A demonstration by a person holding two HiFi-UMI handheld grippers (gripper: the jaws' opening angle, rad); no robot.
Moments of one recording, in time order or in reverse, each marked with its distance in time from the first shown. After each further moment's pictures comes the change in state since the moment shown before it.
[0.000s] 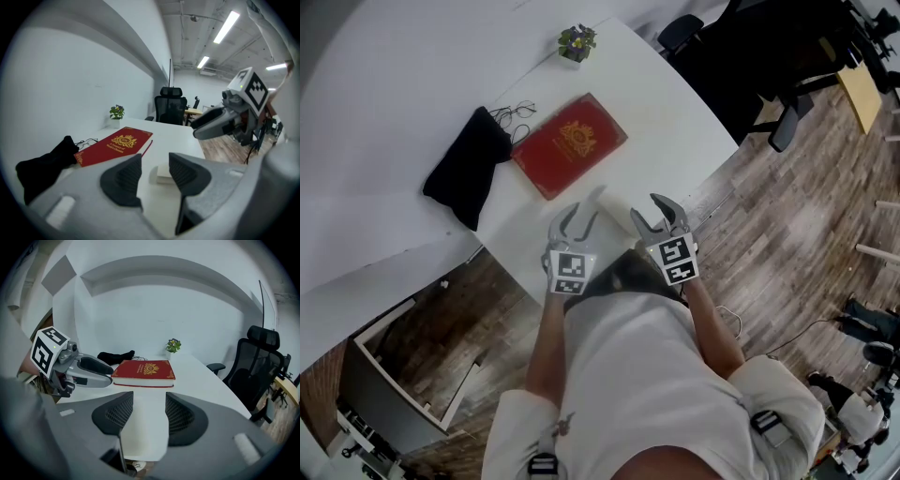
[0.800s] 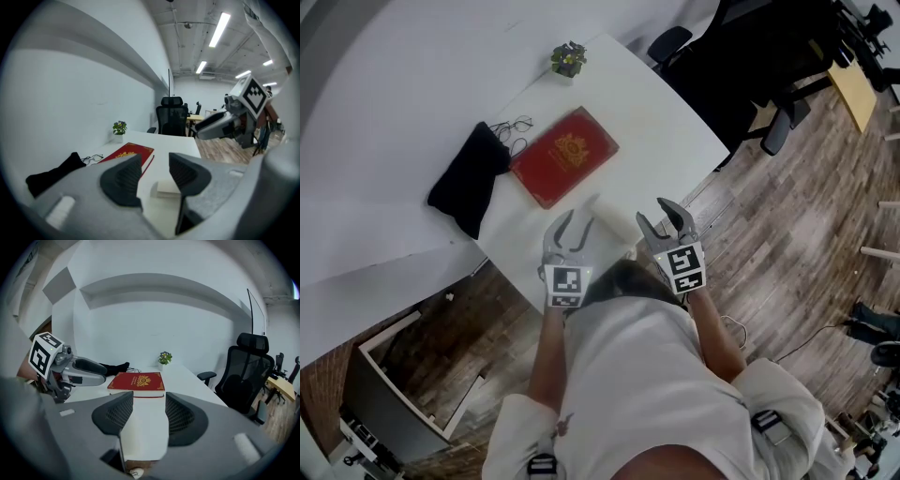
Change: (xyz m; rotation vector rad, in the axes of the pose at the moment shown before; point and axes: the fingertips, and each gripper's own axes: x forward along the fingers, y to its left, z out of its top) left arm -0.027 -0.010 0.051 0.046 -0.108 0.060; right arm -0.047 -0.022 0.027 0.025 -0.120 -0.056
